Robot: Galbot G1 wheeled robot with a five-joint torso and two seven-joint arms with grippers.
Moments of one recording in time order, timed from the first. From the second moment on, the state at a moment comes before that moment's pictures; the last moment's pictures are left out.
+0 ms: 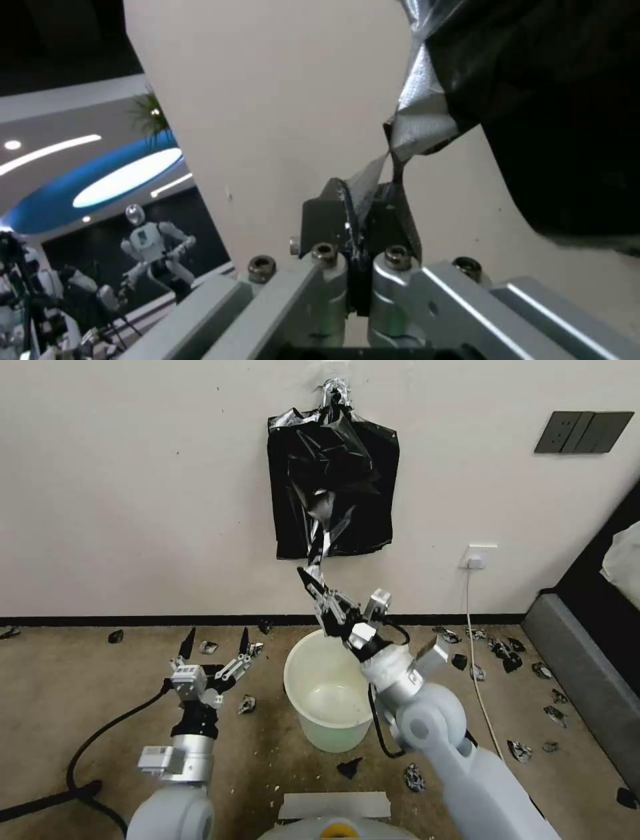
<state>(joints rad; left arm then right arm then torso) 1.70 -1.46 -0.51 -2.13 -0.20 -0.28 -0.01 -1.20 1.24 0.07 2.07 0.83 0.03 -0.34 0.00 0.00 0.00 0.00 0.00</state>
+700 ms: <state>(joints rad) 1.69 -1.46 -0.50 -2.13 -0.20 -0.28 -0.01 -1.27 1.21 0.07 2.06 0.76 0.06 -0.43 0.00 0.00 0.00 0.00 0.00</state>
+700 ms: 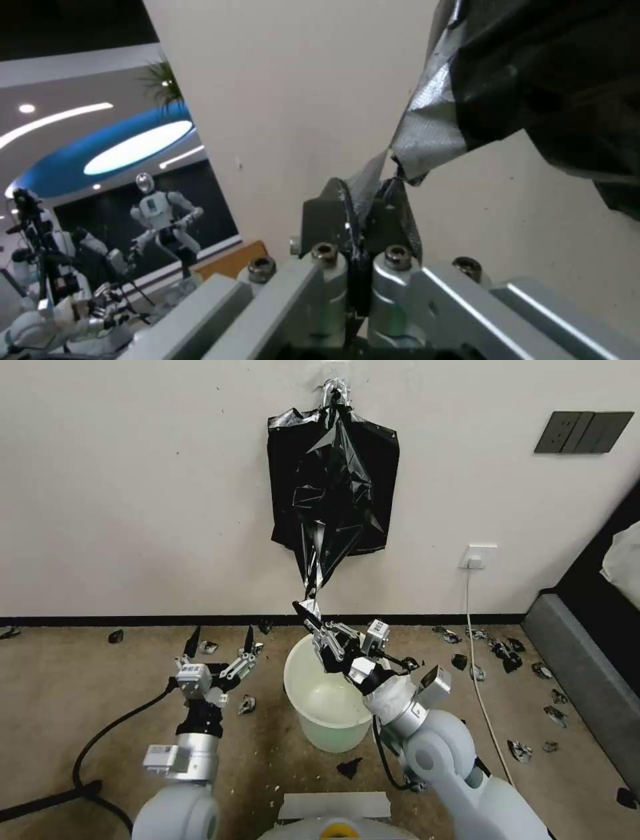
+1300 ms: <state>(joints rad) 1.68 -1.45 -0.49 -2.13 -0.20 -0.28 -0.01 -1.29 1.19 0.11 2.12 0.74 0.03 -0.33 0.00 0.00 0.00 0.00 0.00</state>
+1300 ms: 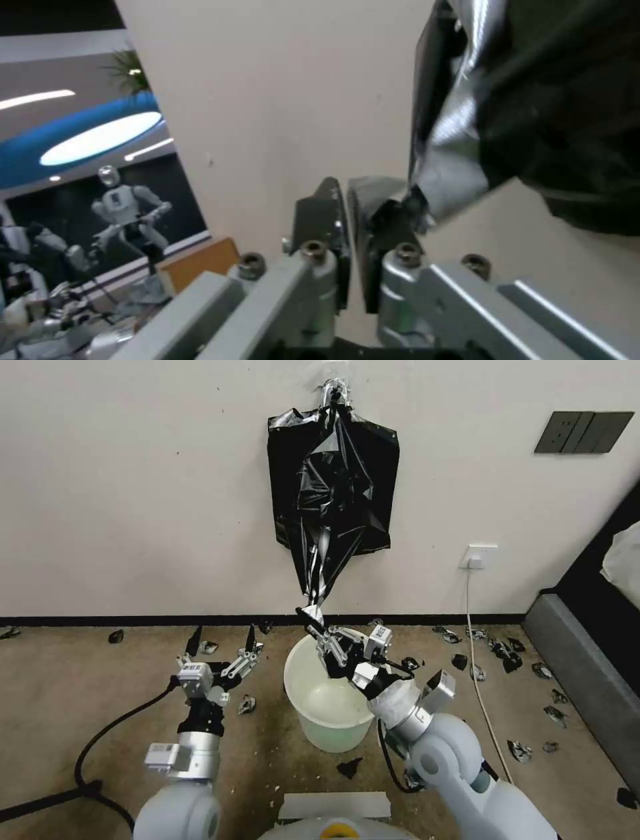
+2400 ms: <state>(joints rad) 1.67 -1.45 -0.48 -2.12 -0.20 -0.27 -0.01 -1.41 1.10 0.33 2.29 0.25 -0.11 0.08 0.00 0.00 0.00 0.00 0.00</state>
